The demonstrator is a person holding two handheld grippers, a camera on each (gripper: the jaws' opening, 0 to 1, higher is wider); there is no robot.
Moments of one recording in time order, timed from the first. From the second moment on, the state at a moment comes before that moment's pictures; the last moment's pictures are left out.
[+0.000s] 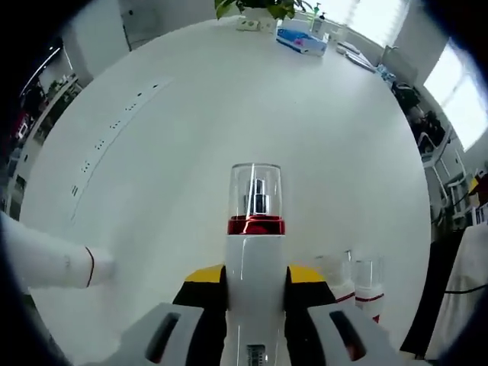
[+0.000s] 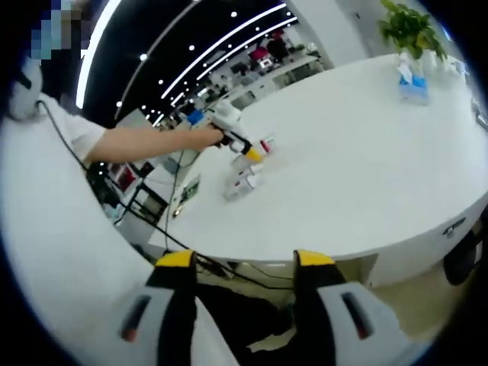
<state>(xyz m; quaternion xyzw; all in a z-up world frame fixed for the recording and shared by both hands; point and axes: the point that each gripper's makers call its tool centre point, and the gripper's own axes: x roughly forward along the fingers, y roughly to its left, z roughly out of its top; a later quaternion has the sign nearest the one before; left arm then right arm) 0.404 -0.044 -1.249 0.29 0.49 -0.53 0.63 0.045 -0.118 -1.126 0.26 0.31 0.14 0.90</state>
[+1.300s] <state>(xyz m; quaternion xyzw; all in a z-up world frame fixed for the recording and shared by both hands) 0.254 0.041 -1.137 0.07 0.44 -0.47 0.77 0.120 -0.070 -1.121 0.24 0.30 0.33 0.87</state>
